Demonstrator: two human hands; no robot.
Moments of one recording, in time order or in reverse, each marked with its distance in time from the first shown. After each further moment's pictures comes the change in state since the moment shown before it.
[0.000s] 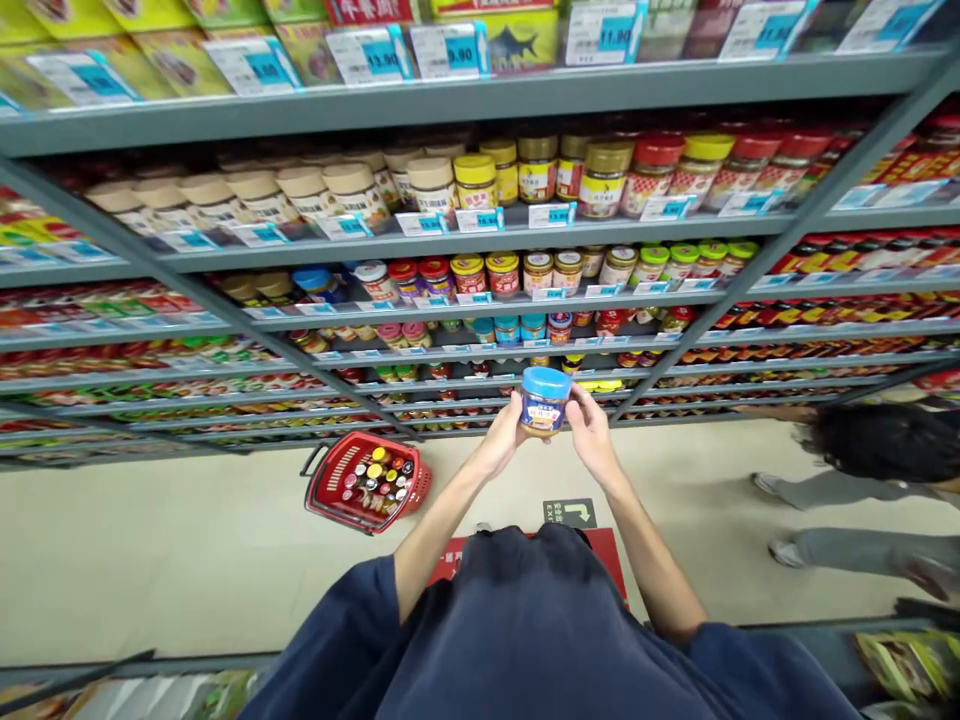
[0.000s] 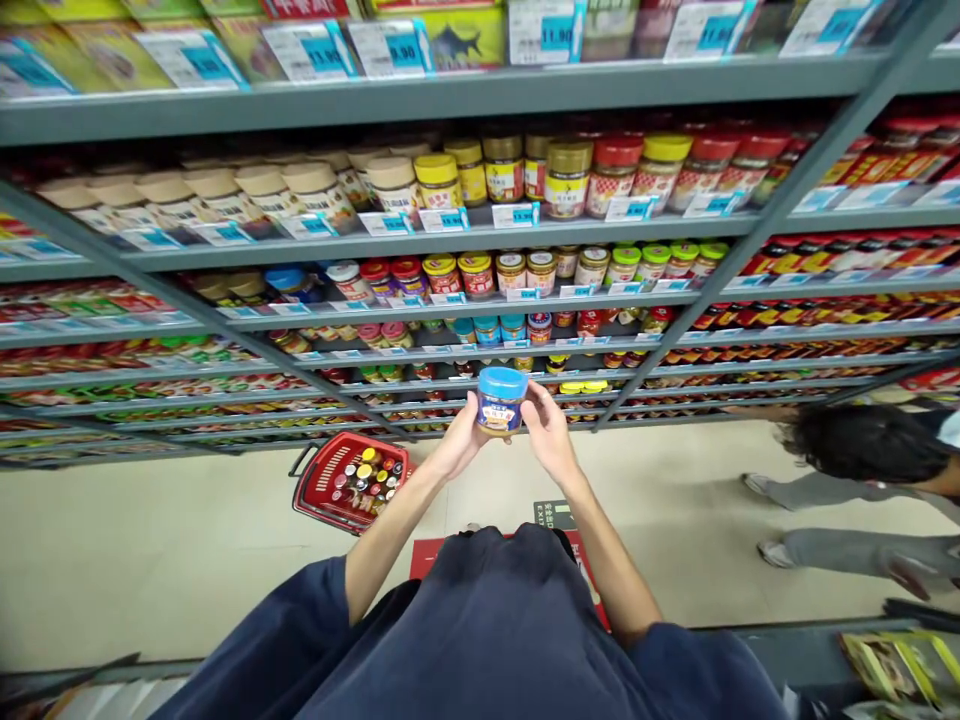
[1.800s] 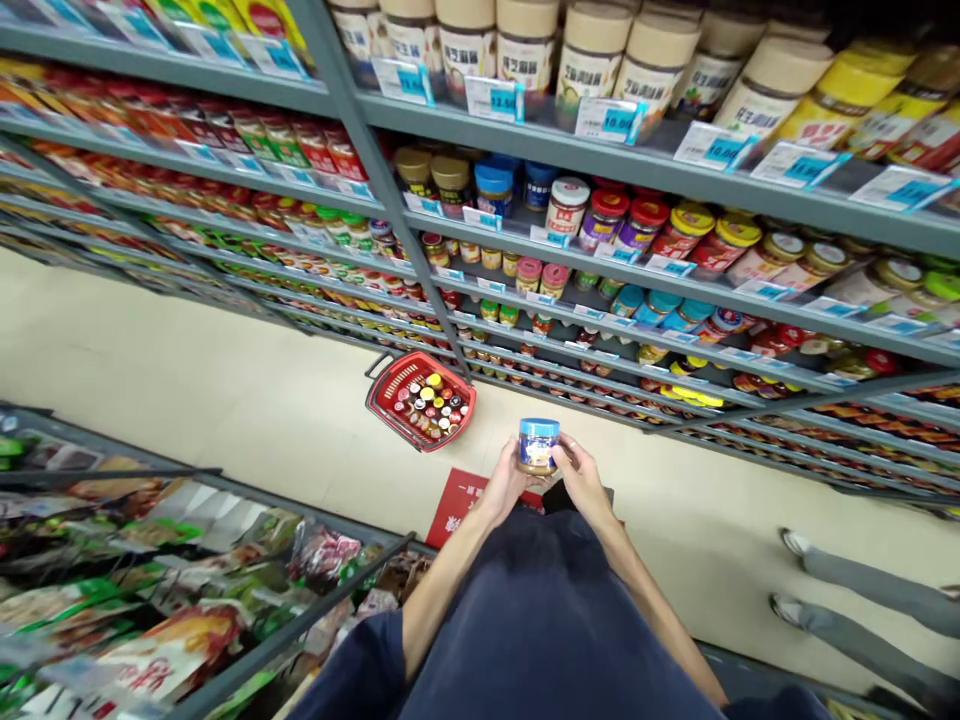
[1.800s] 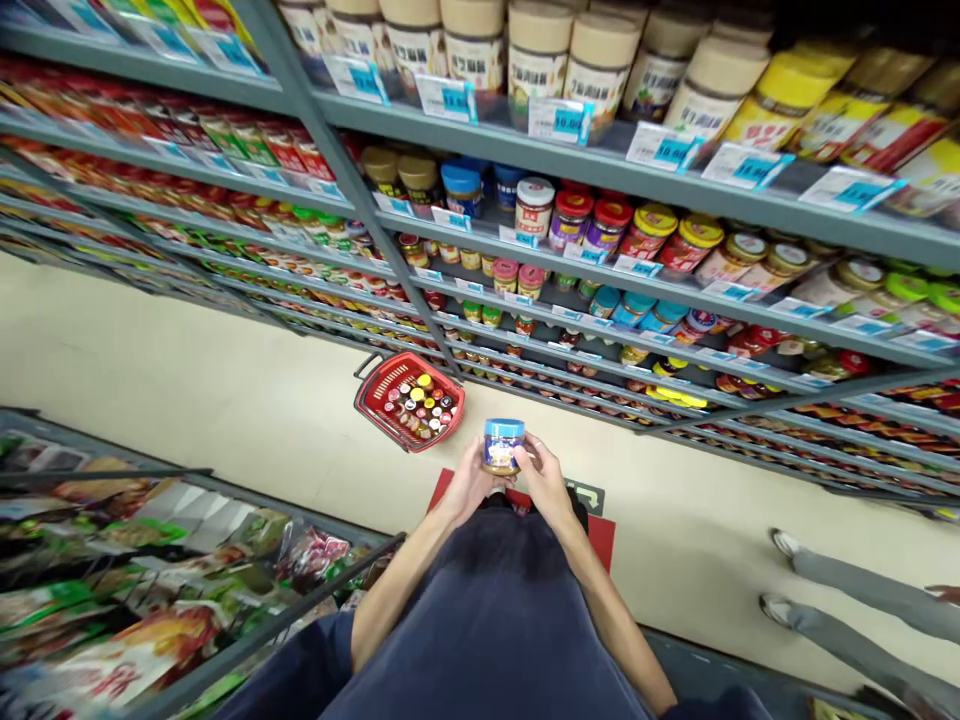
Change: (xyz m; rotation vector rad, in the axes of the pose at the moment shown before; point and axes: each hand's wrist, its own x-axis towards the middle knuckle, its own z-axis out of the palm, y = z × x) left_hand -0.185 -0.032 -0.189 -0.451 0.440 -0.115; right_hand -0.088 0.098 0.217 -0.016 -0.309 0.500
